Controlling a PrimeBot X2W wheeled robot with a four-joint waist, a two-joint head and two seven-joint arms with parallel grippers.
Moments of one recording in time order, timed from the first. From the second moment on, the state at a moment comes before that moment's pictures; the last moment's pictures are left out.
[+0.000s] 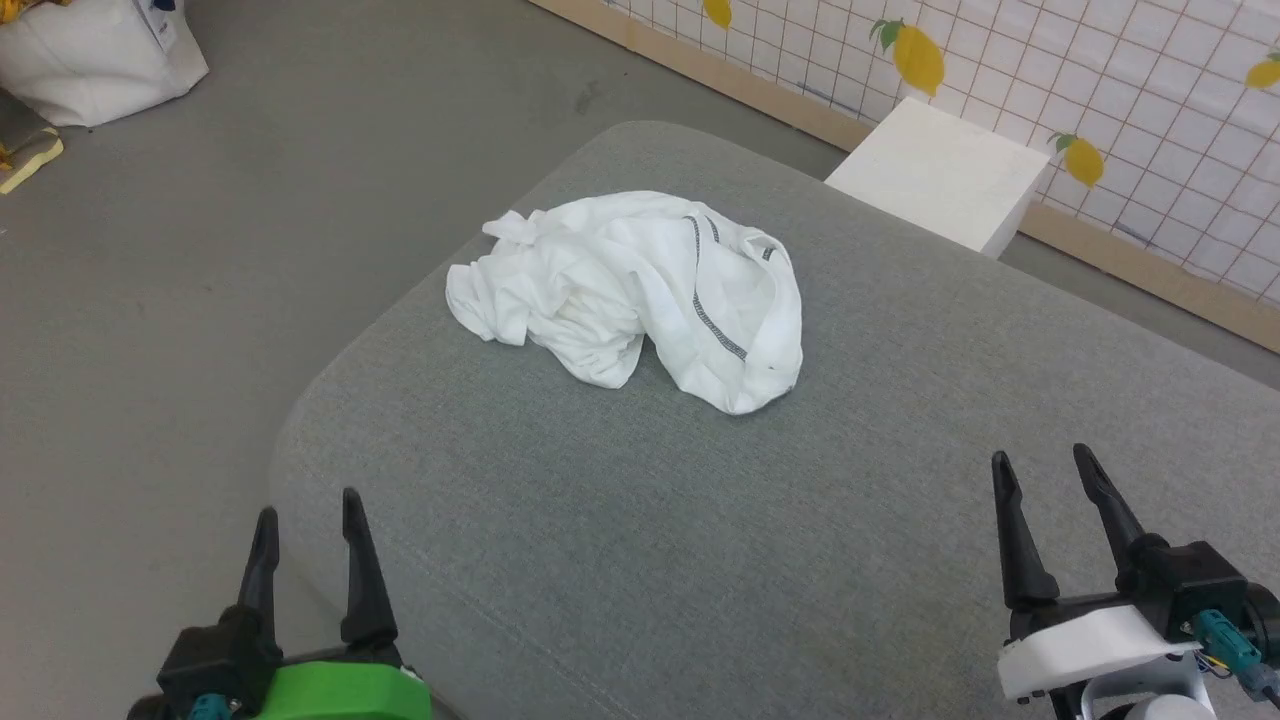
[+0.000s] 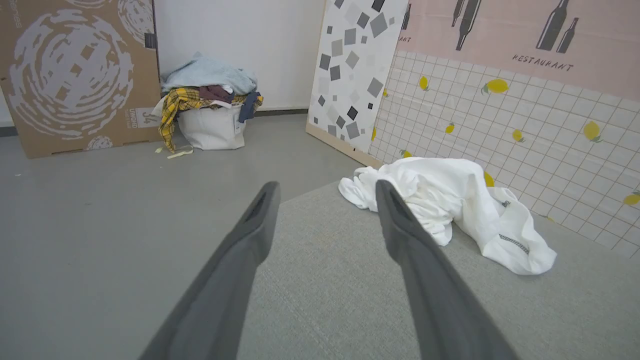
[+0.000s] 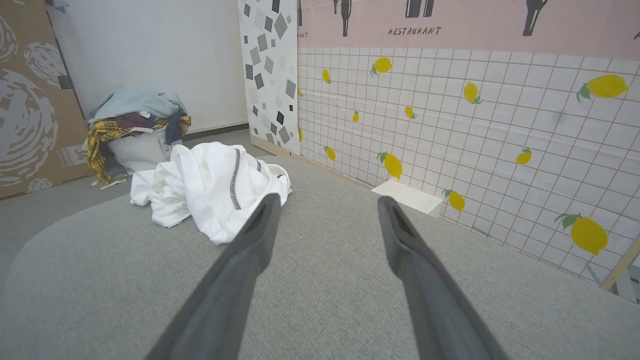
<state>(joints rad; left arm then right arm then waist) 0.14 0.06 -0.01 -0.07 -0.23 0.12 -0.26 0.02 -0.05 -0.07 0.12 0.04 0.13 -0.26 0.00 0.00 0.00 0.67</state>
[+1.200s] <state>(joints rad) -0.77 0.41 -0.11 0.22 -0.37 -0.12 0.32 -0.15 -0.18 0.02 -0.28 -0.07 0.13 -0.09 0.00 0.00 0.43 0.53</state>
